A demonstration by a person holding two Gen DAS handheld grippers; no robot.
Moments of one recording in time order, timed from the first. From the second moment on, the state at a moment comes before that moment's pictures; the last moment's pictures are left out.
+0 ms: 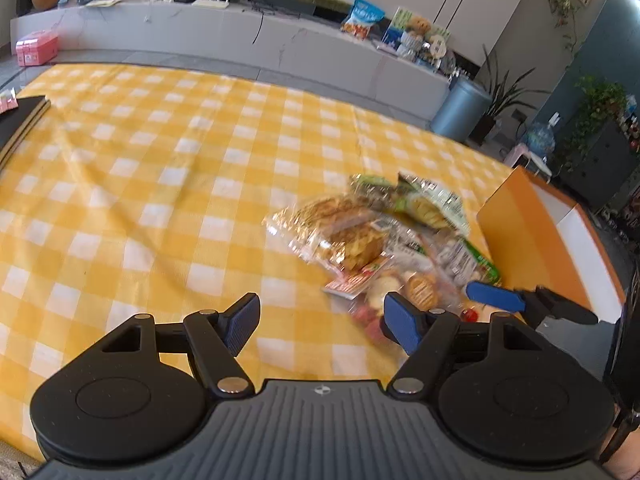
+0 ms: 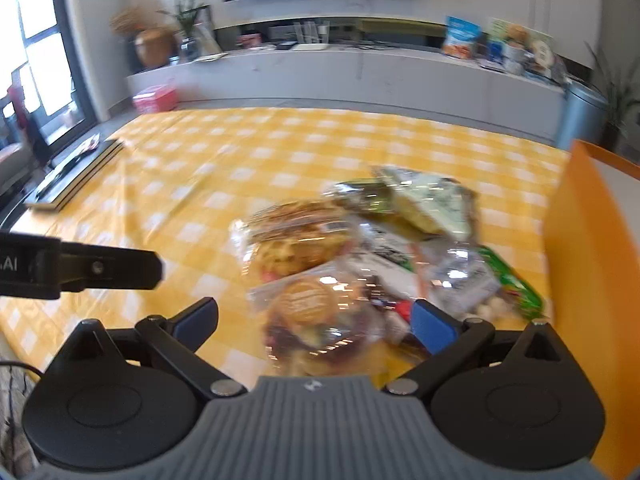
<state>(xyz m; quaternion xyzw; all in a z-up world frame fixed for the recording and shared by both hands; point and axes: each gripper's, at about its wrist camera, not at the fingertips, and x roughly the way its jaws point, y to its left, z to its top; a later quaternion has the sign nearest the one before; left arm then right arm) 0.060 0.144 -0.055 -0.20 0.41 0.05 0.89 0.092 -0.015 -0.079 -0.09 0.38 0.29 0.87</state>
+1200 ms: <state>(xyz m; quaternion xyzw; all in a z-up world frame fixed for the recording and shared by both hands) 0.131 0.059 -0.031 -0.01 0.39 -0.06 0.92 0.064 -0.129 -0.080 0.02 0.42 0.16 0.90</state>
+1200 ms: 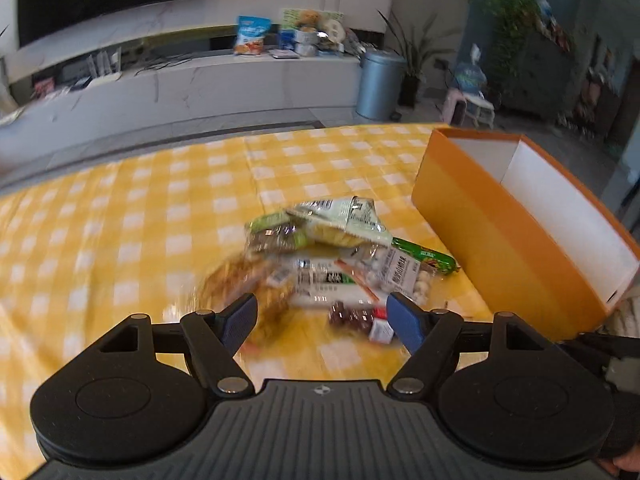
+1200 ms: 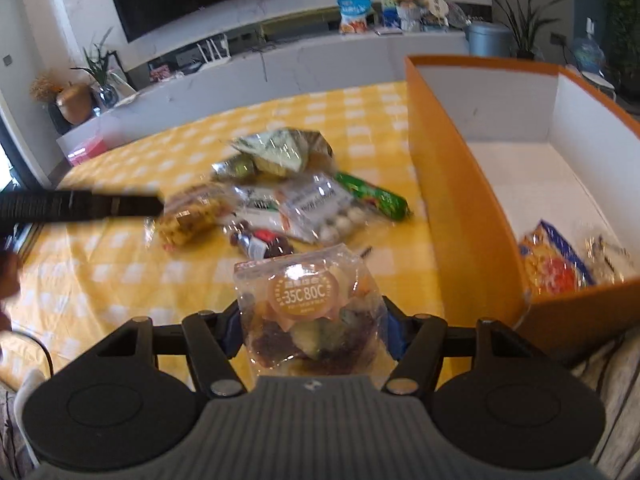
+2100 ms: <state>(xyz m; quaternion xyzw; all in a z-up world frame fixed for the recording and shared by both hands) 0.228 -0.005 -0.103 0.29 0.45 -0.41 0.74 0.067 -0.129 -0.096 0.02 0.43 0.17 0.89</state>
